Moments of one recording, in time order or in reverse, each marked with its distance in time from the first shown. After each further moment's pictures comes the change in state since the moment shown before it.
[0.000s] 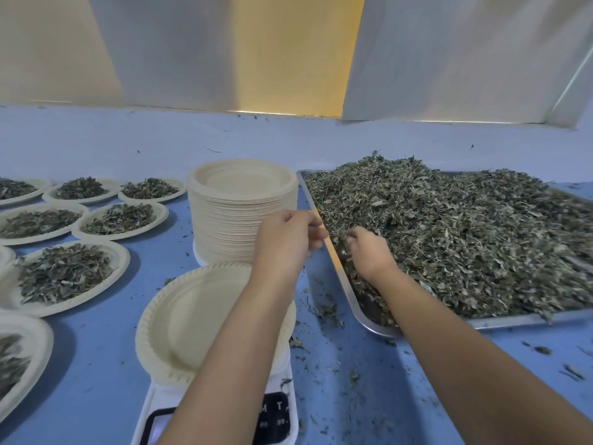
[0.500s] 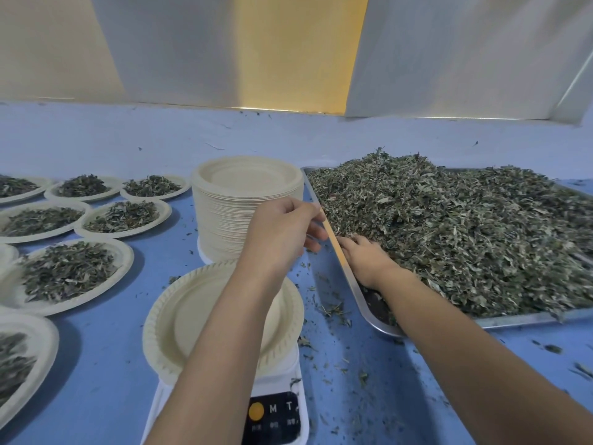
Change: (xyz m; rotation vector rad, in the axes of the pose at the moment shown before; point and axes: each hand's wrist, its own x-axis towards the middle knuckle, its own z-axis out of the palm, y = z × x) left_hand 0.000 0.011 -0.017 0.144 -0.085 0.114; right_hand 0.011 0.010 0.016 -0.340 -0.334 -0.094
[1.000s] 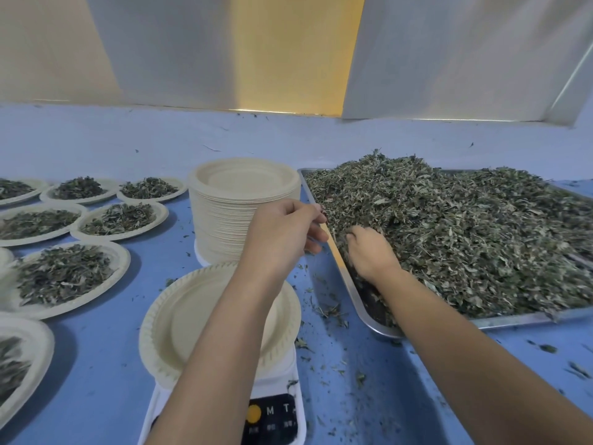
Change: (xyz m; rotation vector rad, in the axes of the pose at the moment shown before) left_hand -0.003 0.003 0.003 -0.037 -0.015 -0.010; right_hand -0.008 -0.005 -0.010 0.186 0.343 0.051
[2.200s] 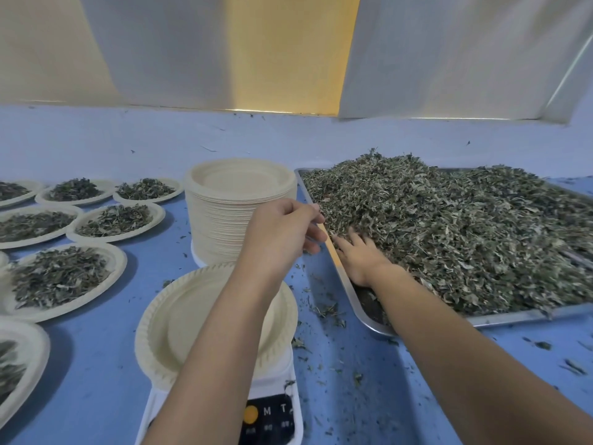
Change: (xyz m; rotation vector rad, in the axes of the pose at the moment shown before) left_hand 0.002 -0.001 0.002 0.039 -0.012 0.015; right_hand 0.005 0.005 0.006 -0.219 -0.343 -0.017
